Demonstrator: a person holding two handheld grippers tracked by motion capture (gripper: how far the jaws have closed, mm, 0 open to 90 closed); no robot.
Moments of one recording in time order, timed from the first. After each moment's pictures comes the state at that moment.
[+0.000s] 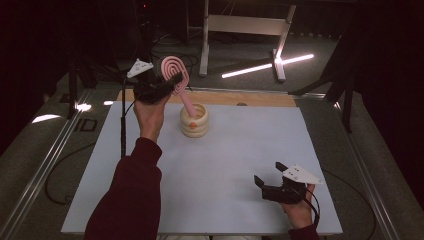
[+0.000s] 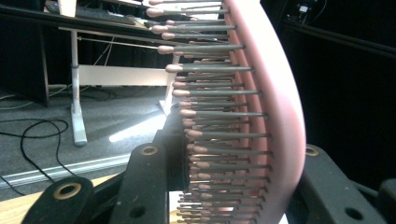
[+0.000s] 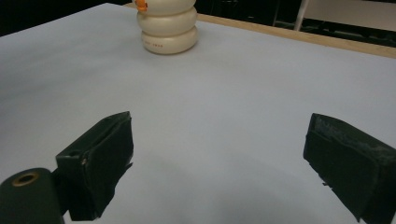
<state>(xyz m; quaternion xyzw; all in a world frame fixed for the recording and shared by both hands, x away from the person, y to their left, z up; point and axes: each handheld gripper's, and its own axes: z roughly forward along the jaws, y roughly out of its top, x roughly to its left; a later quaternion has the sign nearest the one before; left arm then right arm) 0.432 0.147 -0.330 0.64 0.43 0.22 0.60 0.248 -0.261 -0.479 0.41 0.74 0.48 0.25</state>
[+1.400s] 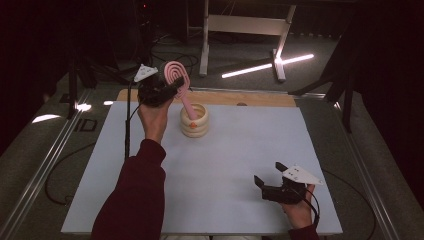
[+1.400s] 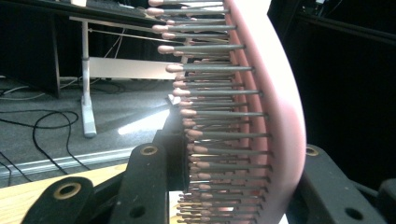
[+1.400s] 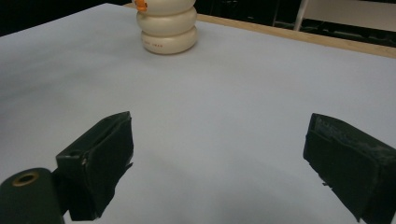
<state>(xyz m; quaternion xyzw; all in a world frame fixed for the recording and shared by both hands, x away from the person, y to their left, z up) 0.439 0.140 -0.349 0.64 0.45 0.22 0.58 0.247 -0.261 -0.480 0.42 0.74 0.48 0.25</state>
